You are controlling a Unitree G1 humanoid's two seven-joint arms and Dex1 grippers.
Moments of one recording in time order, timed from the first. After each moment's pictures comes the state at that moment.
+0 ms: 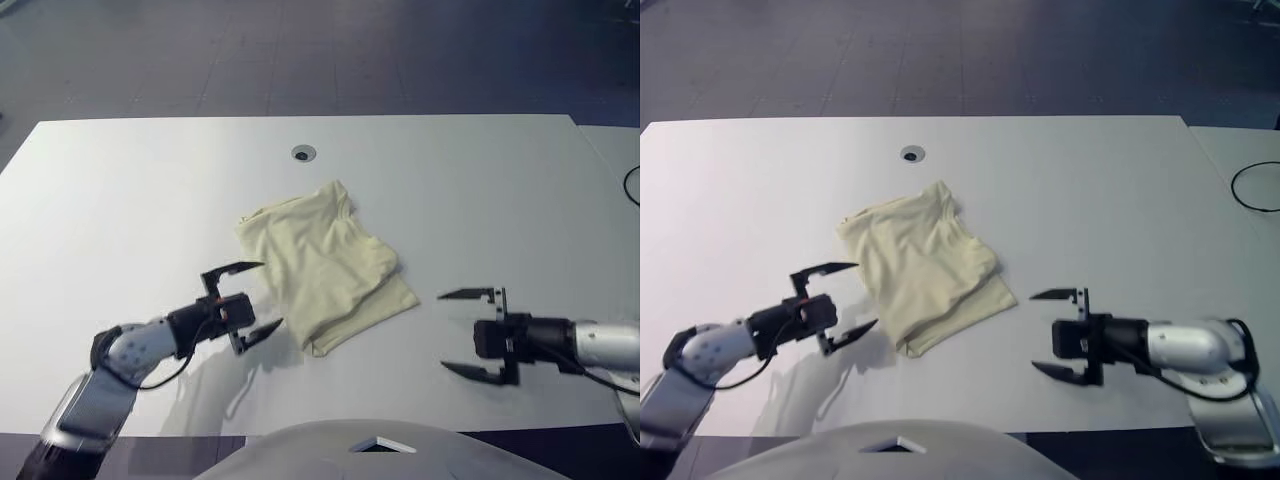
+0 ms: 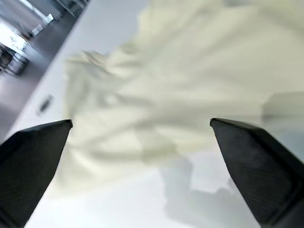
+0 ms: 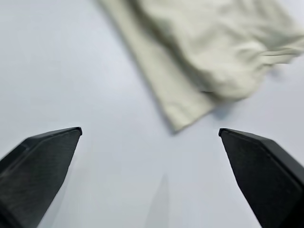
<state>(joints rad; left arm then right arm) 0.40 0.77 -0.04 -0.54 0.03 -0.01 -0.75 0.45 -0.85 -0.23 -0.62 -0.05 0.01 1.29</state>
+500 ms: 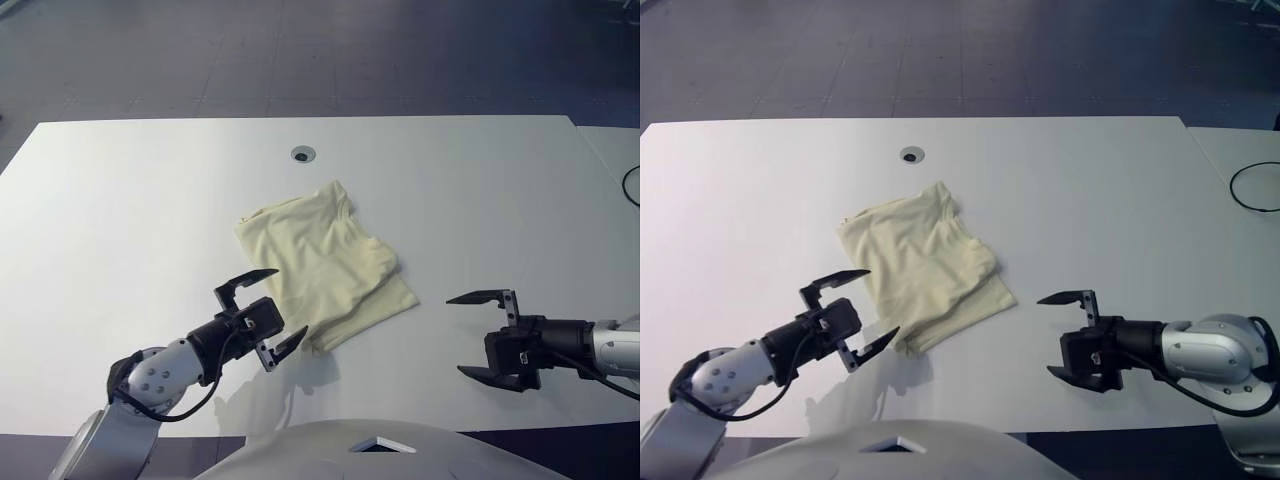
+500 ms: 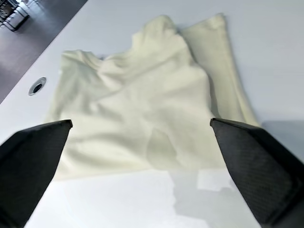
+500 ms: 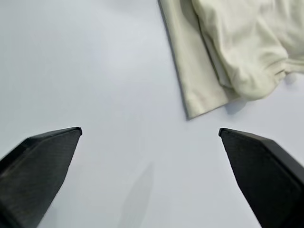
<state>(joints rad) 0.40 0.68 -0.21 -0.88 0.13 0.47 -0.61 0.41 -0.96 -0.23 -0.60 -0.05 -0.09 1.22</state>
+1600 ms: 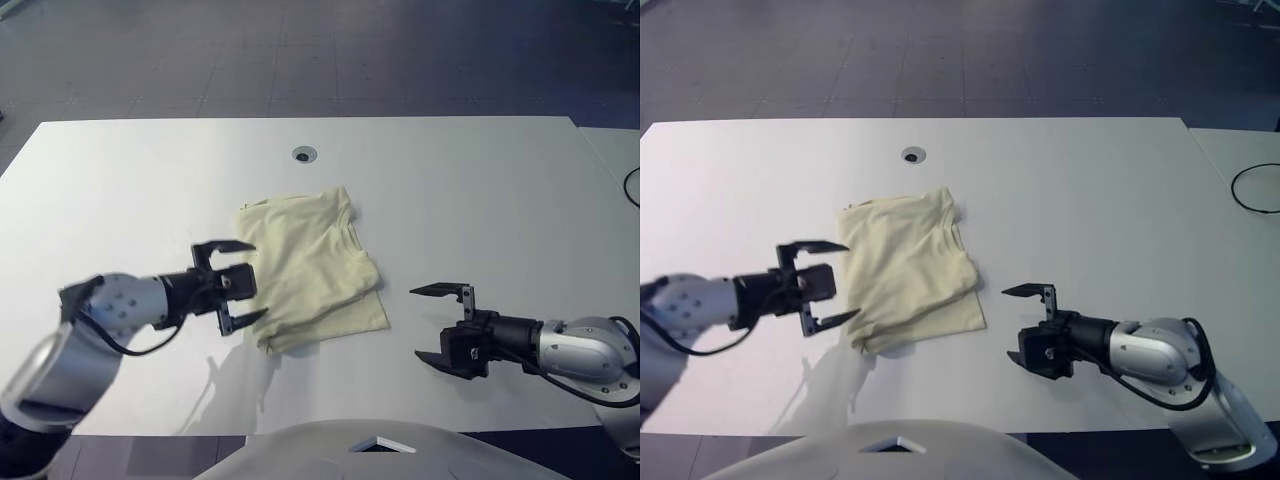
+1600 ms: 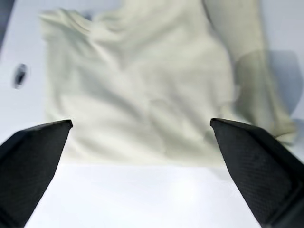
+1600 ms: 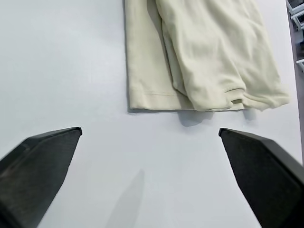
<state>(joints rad) 0.03 0.99 -0.04 -0.75 0.00 0.56 -0.95 0.39 -0.91 0.01 -0.69 -0.17 -0.01 0.97</state>
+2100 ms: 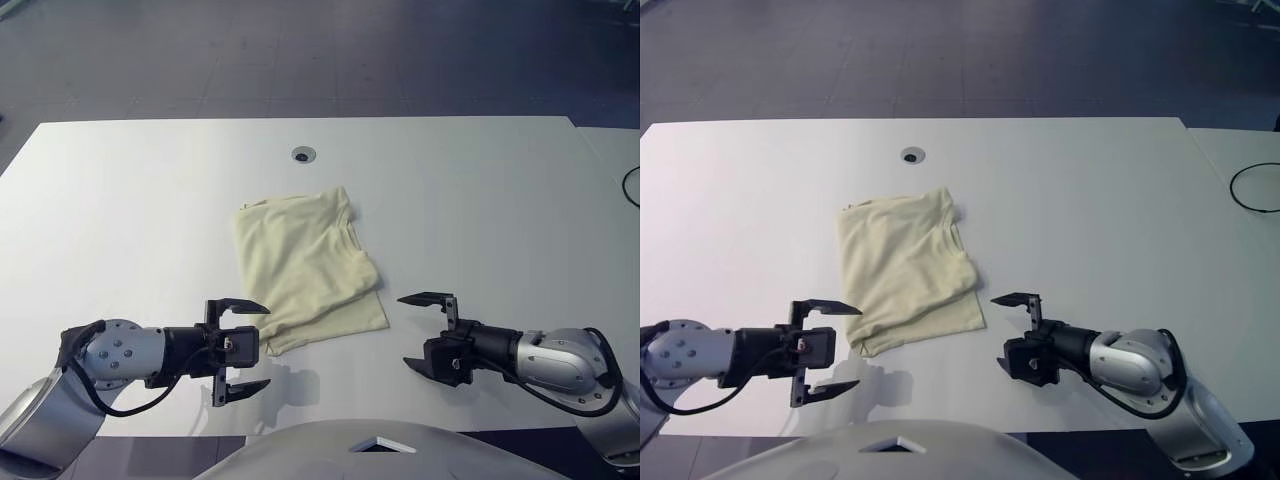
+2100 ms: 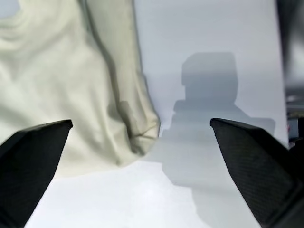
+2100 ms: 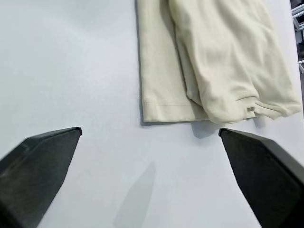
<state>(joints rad) 0.36 1.03 -0.03 -0.87 -0.06 0.45 -0.99 0.35 -0.89 0.14 -0.64 -0.29 -0.04 0.90</state>
